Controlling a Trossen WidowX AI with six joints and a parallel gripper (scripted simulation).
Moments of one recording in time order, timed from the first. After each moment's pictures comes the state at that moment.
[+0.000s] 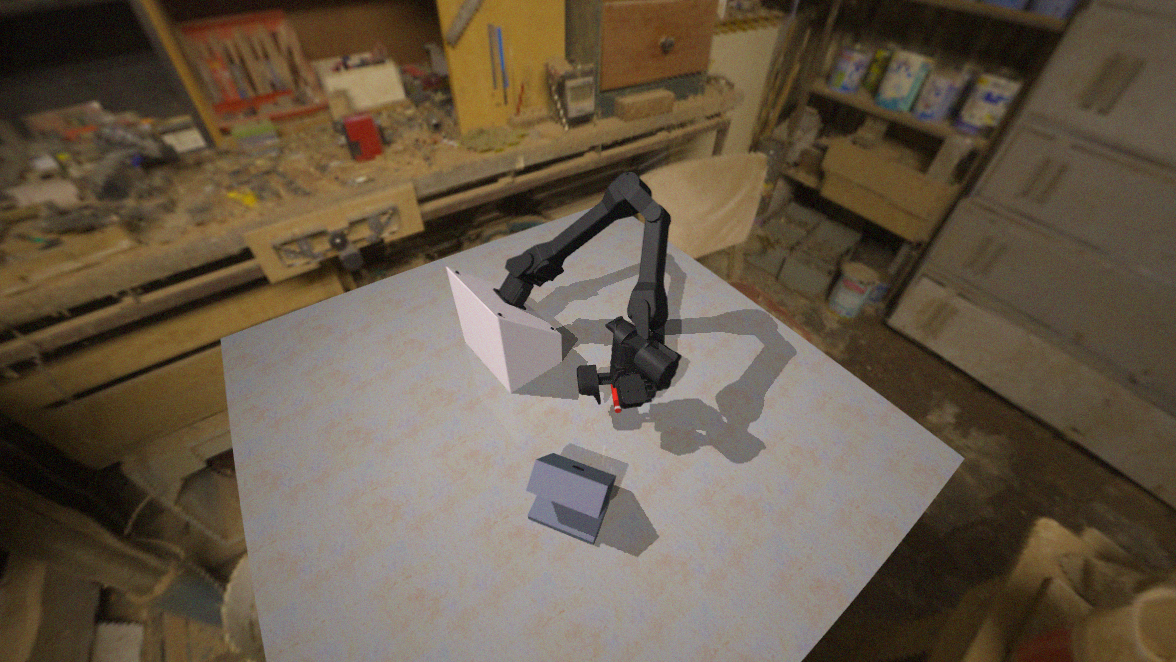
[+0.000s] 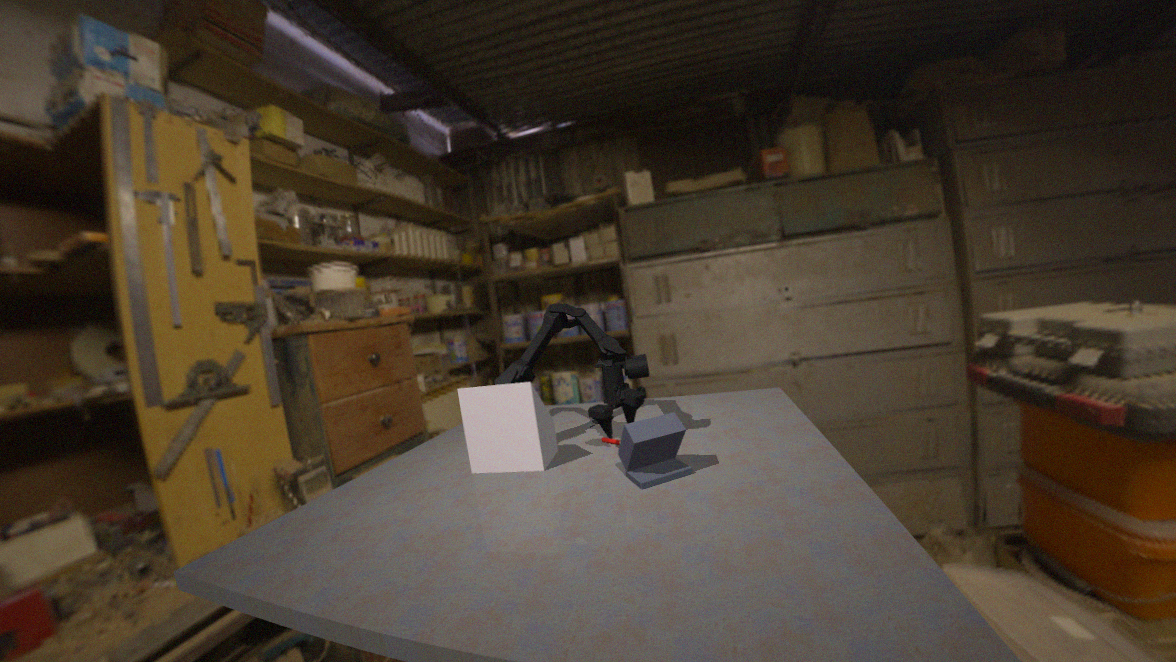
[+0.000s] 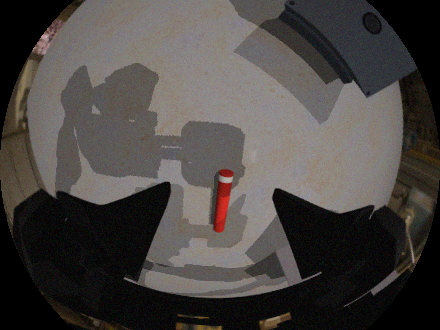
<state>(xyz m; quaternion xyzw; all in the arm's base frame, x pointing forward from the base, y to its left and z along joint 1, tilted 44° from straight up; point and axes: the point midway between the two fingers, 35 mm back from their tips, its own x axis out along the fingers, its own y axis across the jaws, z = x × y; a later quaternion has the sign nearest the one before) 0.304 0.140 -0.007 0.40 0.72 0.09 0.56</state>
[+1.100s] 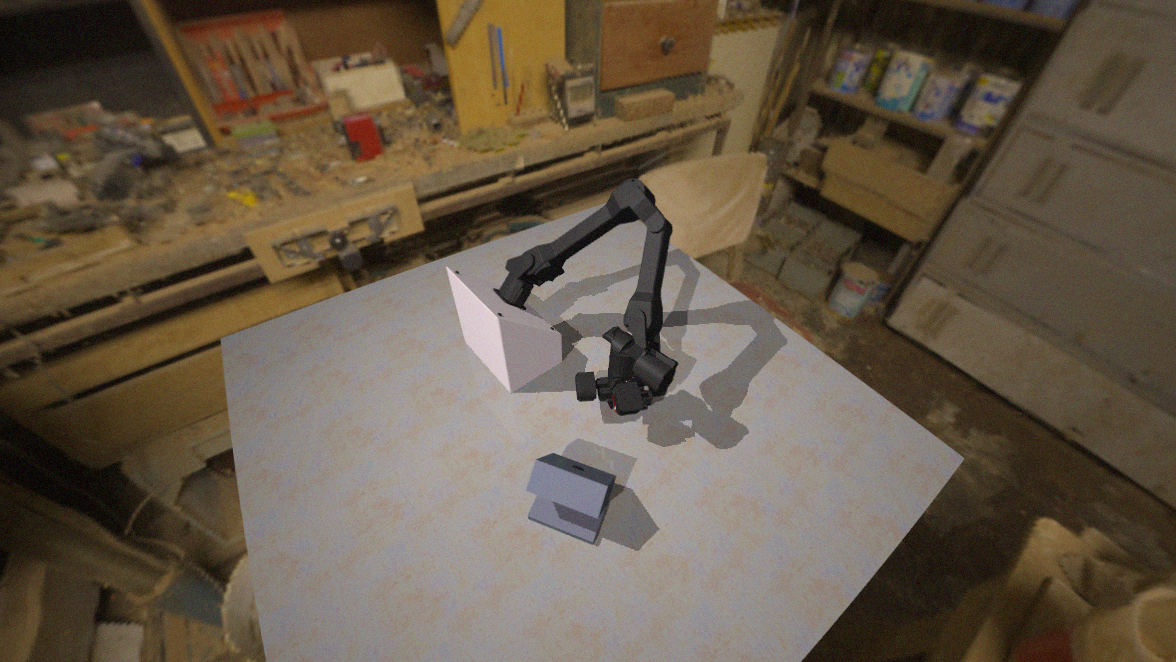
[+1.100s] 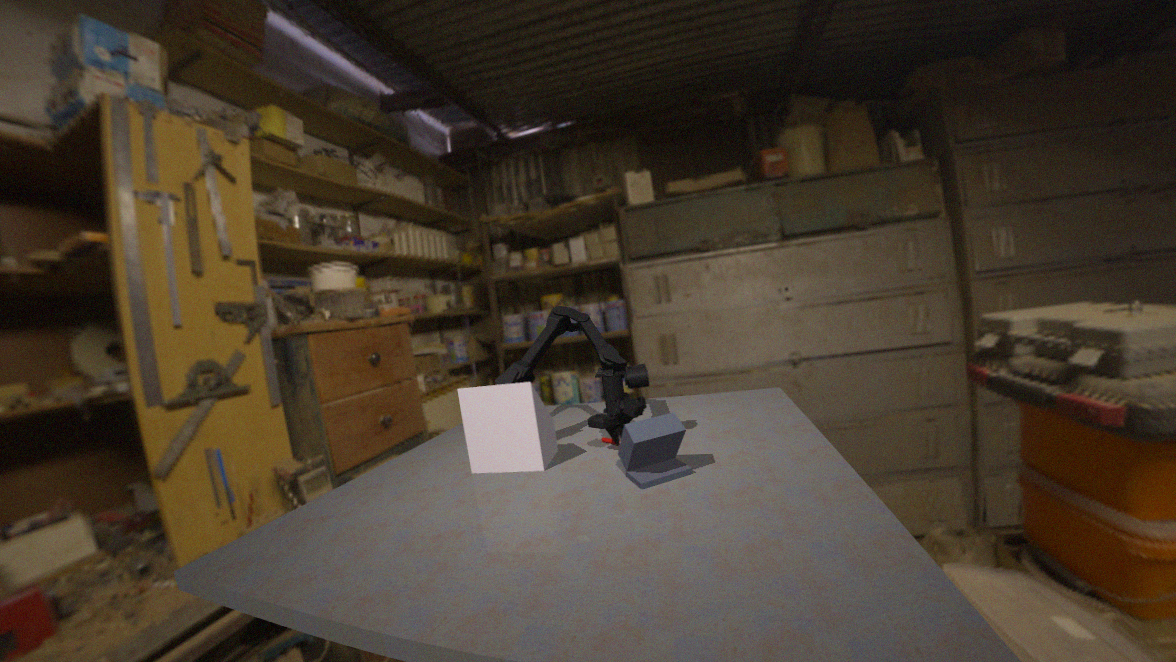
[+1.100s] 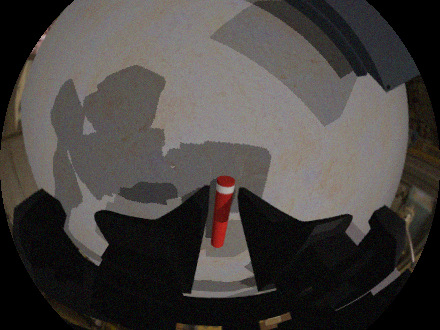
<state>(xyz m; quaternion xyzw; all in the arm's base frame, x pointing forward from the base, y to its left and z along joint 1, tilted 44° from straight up) 0.297 0.159 -0.028 0.40 0.72 0.09 0.55</state>
